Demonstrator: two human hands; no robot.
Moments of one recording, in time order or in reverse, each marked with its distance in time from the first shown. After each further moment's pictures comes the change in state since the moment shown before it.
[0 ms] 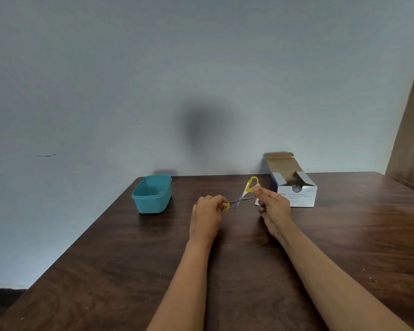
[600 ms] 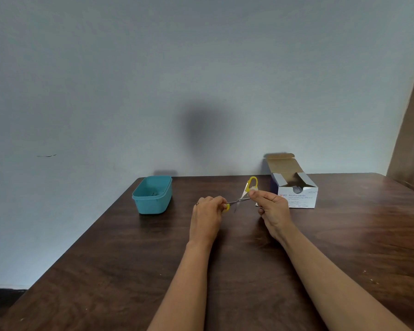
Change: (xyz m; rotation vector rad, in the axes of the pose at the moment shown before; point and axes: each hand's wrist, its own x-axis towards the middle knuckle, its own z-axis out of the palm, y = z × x) left_hand 0.001 -0.002 0.001 0.027 0.000 0.012; right_hand -0.001 0.002 0.000 -0.100 -0.055 -0.031
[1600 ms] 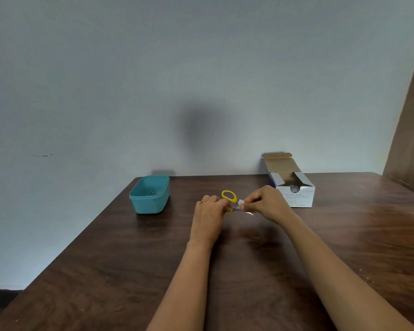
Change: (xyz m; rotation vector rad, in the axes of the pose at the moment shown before) left_hand -0.002 0.004 0.006 0.133 0.011 0.153; right_hand -0.004 -0.044 0.000 -1.053 -0.302 -0.189
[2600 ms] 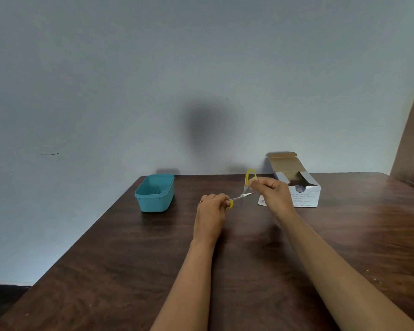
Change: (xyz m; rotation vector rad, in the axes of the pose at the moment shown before) left_hand 0.003 -0.008 0.002 -0.276 0.044 -0.168; right_hand 0.004 -0.010 0.013 0.721 0.296 0.033
